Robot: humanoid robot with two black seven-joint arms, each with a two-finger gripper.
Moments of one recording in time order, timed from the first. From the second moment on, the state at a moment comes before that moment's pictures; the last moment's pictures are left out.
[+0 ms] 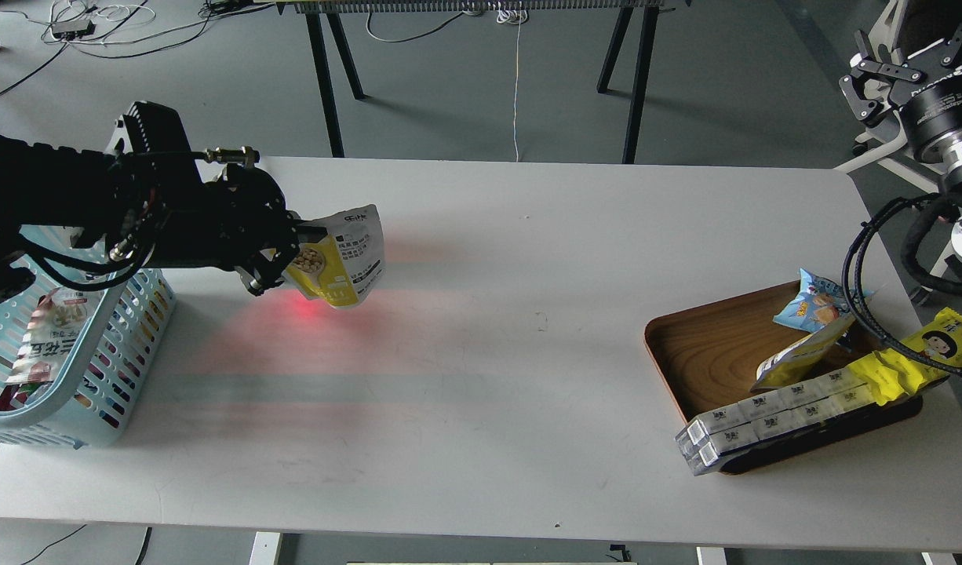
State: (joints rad) left arm -1.08 0.99 -0.32 -1.55 2.18 -0.30 -0.49; right arm 0.89 -0.55 0.60 0.59 0.32 0.49 0.40
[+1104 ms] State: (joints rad) left arm -1.06 0.95 -0.30 -1.50 2.18 -0.30 -0.49; right arm 0.89 -0.56 0.59 0.59 0.32 0.49 0.40
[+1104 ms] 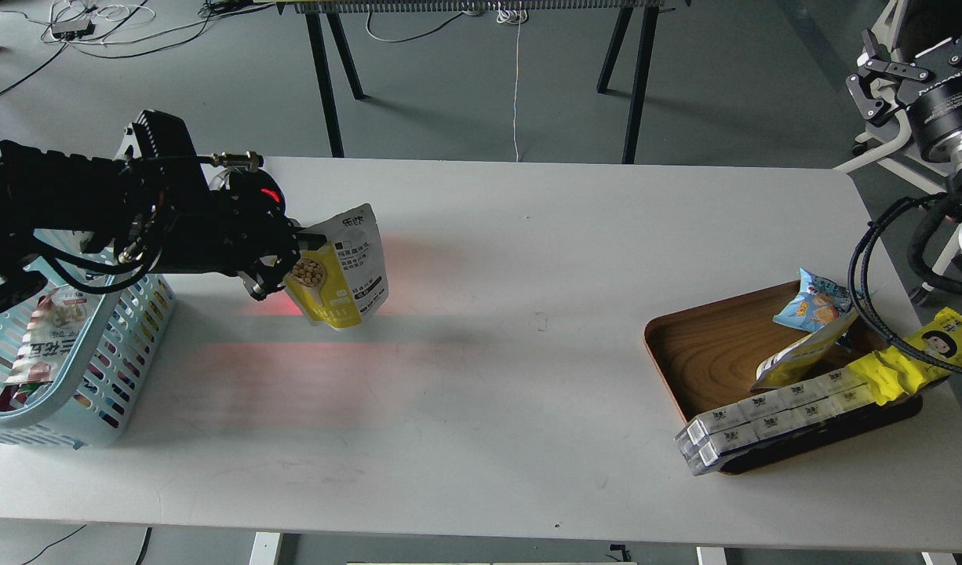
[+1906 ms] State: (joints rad) left arm -1.11 0.91 -0.30 -1.50 2.18 -0.31 -0.49; right arm 0.88 -0.57 0.61 0.59 0.32 0.49 0.40
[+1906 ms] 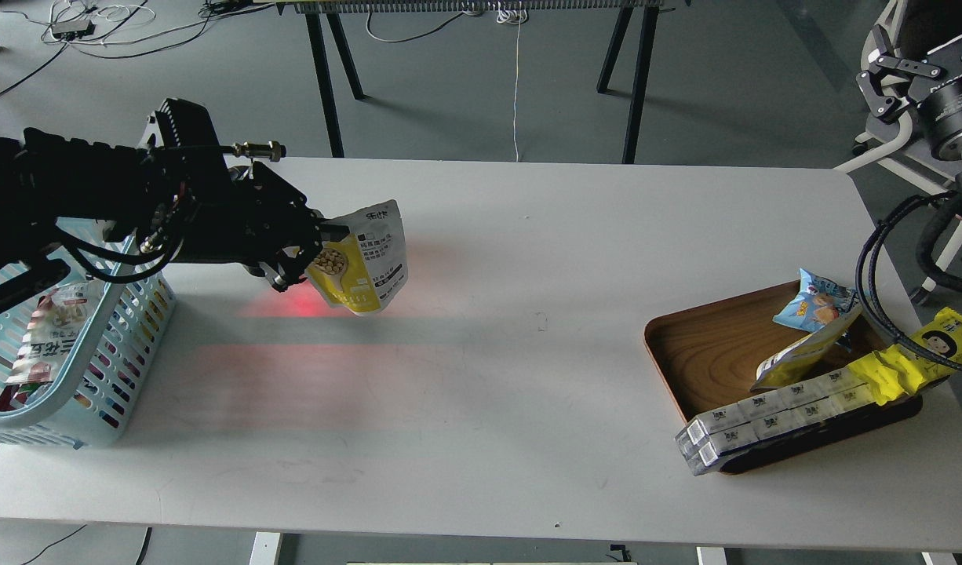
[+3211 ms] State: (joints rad) left arm -1.12 1.01 -0.30 -1.52 2.18 -0.30 -0.49; right arm 0.88 -0.59 0.62 0.60 0.32 0.49 0.40
